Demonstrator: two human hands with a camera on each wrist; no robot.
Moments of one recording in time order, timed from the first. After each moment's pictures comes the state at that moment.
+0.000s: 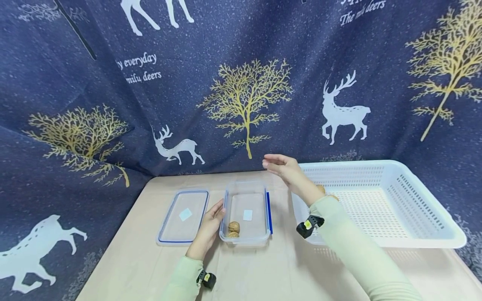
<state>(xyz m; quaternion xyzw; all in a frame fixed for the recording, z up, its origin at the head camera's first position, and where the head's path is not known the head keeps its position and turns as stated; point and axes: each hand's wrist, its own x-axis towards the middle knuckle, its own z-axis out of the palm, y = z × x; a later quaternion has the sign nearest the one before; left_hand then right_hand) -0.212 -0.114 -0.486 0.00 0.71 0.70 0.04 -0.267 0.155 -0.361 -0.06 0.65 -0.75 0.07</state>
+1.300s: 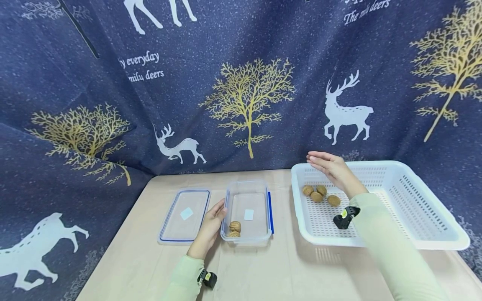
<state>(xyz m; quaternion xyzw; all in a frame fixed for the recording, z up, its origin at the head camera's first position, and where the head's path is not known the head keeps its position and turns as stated) -0.217 -0.115 -0.496 0.00 0.72 0.69 0.03 -0.294 0.283 -0.399 -0.13 0.55 -0.82 0.07</state>
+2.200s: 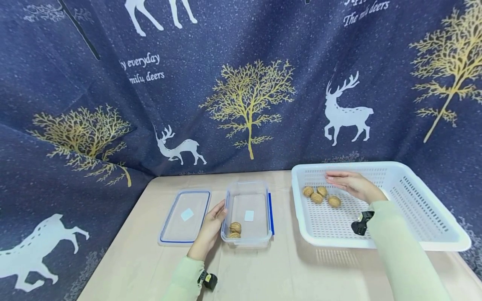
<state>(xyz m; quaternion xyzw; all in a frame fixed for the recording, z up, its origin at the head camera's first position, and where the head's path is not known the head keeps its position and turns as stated) -0.214 -0.115 -0.486 0.00 0.71 0.70 0.04 -0.285 0.355 -0.446 -0.16 0.60 -0.76 0.19</state>
